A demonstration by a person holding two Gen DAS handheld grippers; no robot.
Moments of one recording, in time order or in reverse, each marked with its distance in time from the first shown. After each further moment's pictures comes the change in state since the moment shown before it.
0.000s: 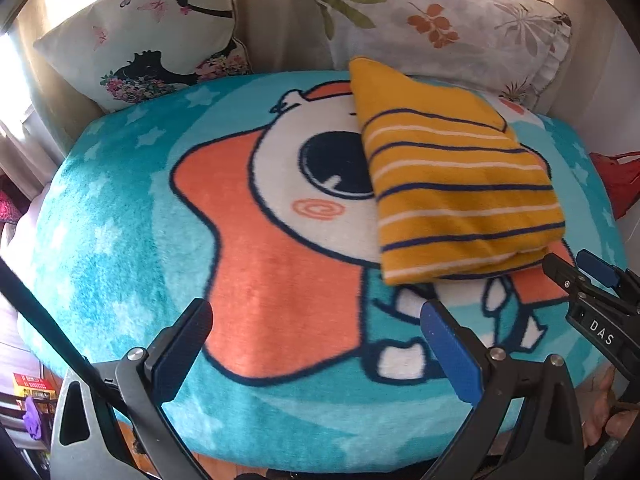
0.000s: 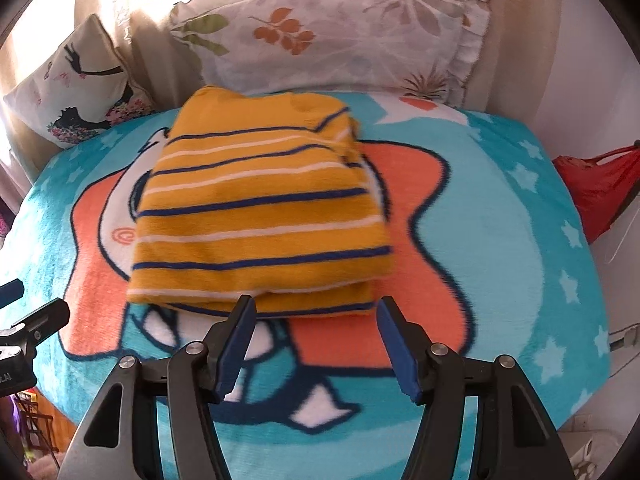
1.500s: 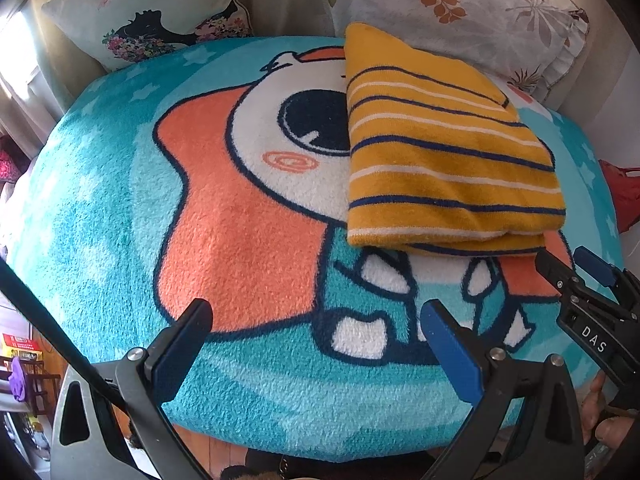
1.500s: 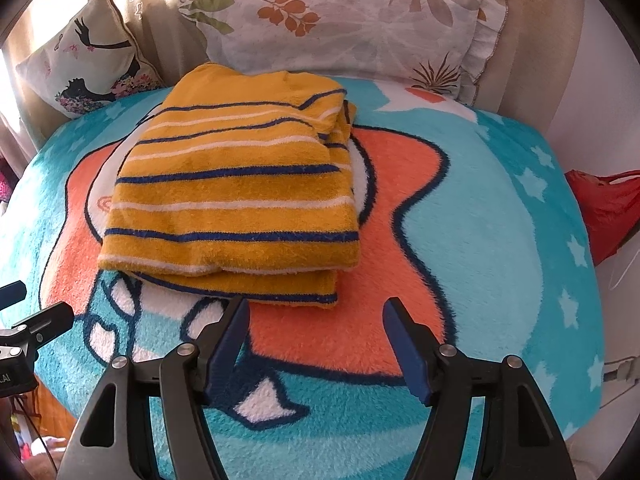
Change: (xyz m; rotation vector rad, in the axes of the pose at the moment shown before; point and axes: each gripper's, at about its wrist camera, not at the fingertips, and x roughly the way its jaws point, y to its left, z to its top) left arm 0.013 -0.027 -0.018 -0.096 0.078 0.010; right arm 0.017 -0.018 -0.007 -0.098 0.024 0.023
